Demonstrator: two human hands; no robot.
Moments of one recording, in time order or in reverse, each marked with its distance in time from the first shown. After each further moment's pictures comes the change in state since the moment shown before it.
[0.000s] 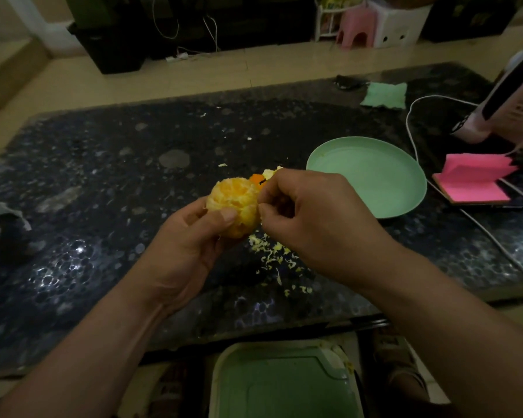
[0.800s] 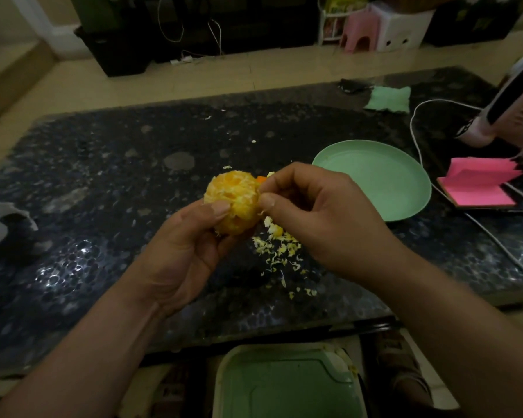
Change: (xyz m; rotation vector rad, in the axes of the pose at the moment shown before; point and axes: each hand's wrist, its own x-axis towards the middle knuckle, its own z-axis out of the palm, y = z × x) left_hand -0.006 0.015 0.001 -0.144 -0.115 -0.047; right_hand -0.002 0.000 -0.003 0.481 -0.029 0.111
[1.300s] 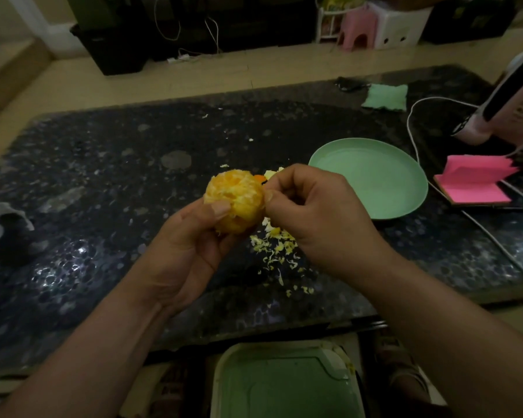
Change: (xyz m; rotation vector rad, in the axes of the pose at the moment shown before) left_hand 0.003 -0.007 0.002 0.013 0.008 0.022; right_hand 0.002 0.009 0.009 0.038 0.091 0.092
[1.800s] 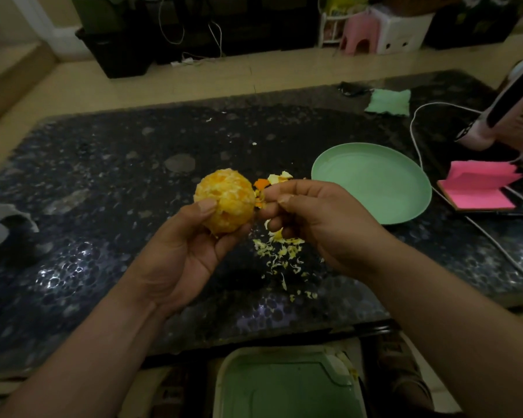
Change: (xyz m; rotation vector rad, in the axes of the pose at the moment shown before) left_hand 0.001 0.007 -0.011 -0.149 0.061 -0.017; right_hand 0.018 0.013 -0.004 0.482 -0.177 0.341
